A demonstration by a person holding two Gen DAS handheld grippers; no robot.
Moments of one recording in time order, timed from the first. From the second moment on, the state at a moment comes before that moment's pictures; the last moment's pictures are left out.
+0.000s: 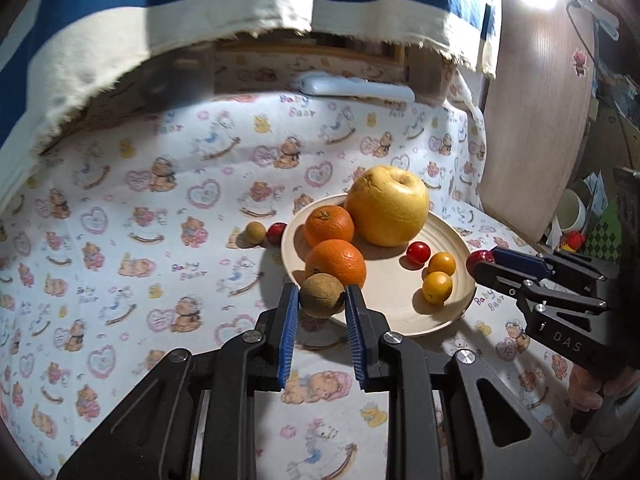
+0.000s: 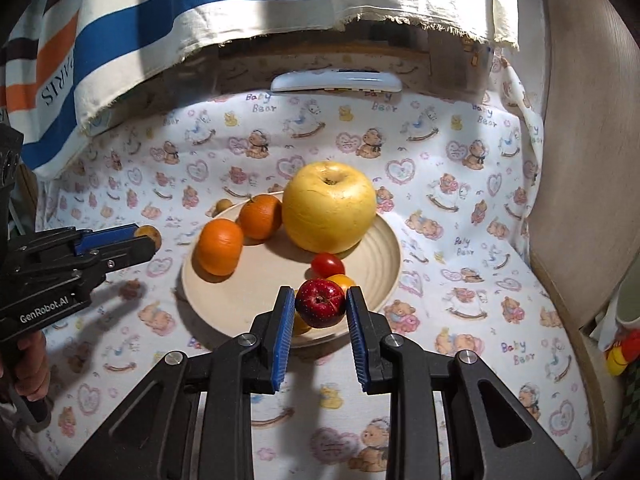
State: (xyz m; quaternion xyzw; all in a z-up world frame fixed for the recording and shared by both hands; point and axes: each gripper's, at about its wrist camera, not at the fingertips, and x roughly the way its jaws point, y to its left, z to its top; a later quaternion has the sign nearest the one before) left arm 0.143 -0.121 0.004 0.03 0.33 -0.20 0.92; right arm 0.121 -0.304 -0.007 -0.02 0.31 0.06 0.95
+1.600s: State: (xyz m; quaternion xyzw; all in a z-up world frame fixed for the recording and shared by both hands) left arm 0.151 -0.138 -0.014 0.01 0.37 -0.24 0.90; right arm 0.117 -0.319 -0.004 0.01 0.30 0.06 0.95
